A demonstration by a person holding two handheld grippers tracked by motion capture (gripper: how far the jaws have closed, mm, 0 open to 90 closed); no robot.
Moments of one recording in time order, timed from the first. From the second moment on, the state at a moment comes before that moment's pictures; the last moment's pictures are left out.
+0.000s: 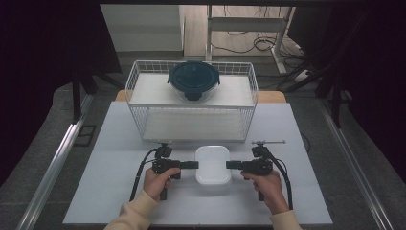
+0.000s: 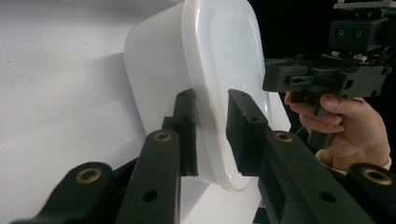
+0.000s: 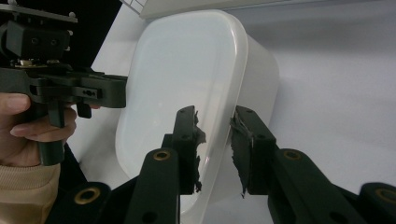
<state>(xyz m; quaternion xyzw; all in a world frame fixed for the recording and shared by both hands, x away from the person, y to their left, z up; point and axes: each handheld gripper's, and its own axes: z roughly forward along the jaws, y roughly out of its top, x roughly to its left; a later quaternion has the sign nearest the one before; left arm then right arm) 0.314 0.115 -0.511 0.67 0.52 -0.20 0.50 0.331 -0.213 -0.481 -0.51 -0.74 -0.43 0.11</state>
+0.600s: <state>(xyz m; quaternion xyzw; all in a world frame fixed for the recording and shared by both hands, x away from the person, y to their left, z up) 0.305 0.119 -0.497 0.67 0.50 -0.17 0.52 0.319 -0.214 -0.466 -0.48 -0.75 -0.45 0.08</state>
